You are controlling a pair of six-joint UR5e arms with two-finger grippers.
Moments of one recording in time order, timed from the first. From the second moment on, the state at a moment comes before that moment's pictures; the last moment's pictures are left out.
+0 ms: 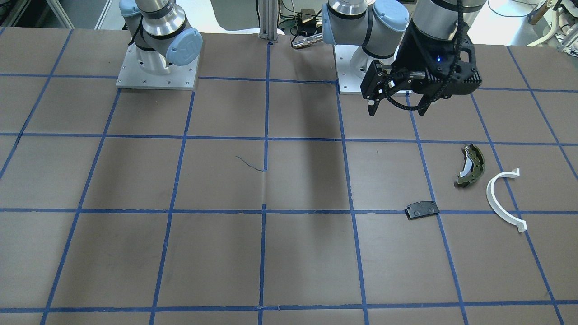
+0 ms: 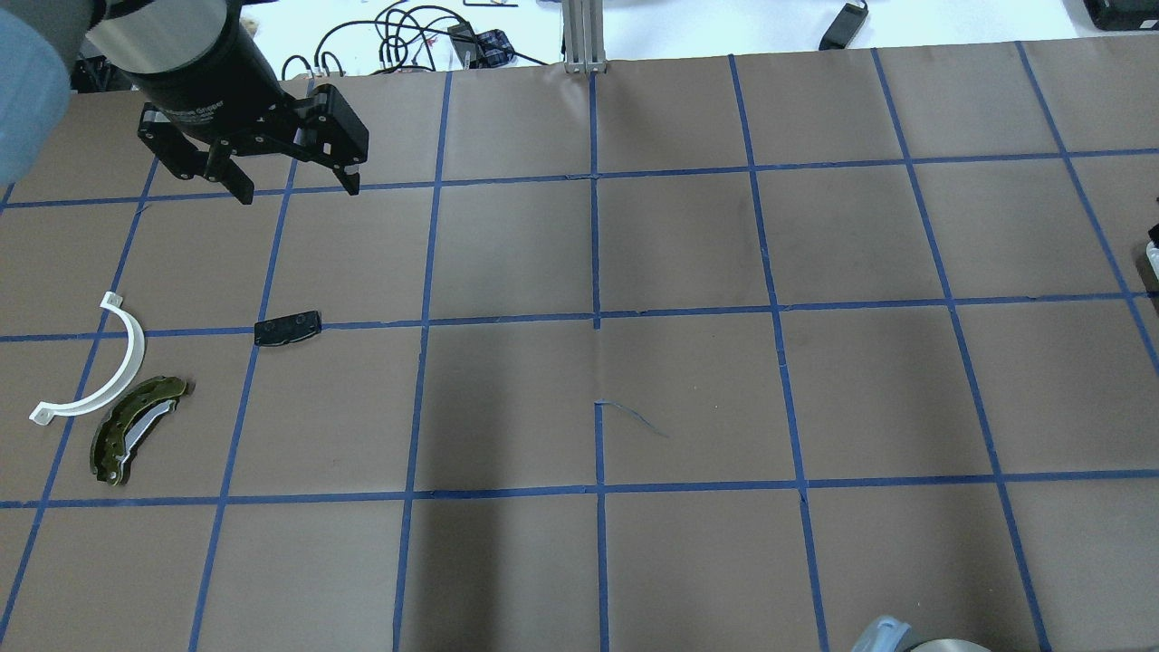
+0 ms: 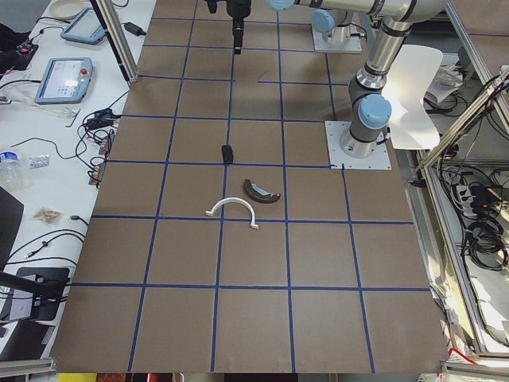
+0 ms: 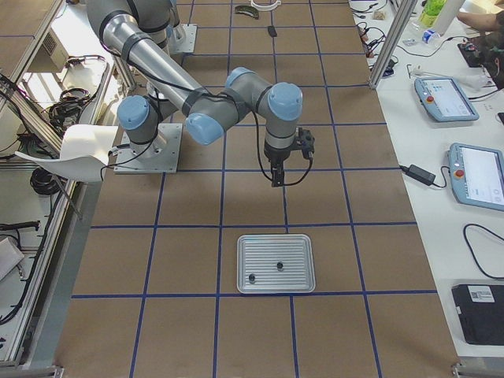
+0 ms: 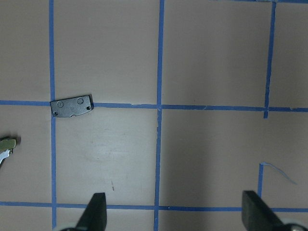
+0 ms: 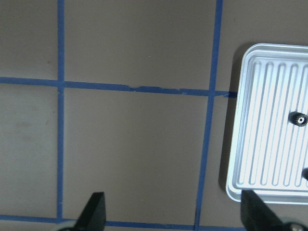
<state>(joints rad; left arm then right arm) -1.58 -1.57 -1.49 -1.59 1.57 -0.05 0.81 -1.38 1.64 -1.84 -1.58 -0.86</state>
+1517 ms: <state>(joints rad) -1.58 -1.57 -1.49 -1.59 1.57 -0.05 0.65 -0.97 1.45 -2.08 -1.58 -1.14</state>
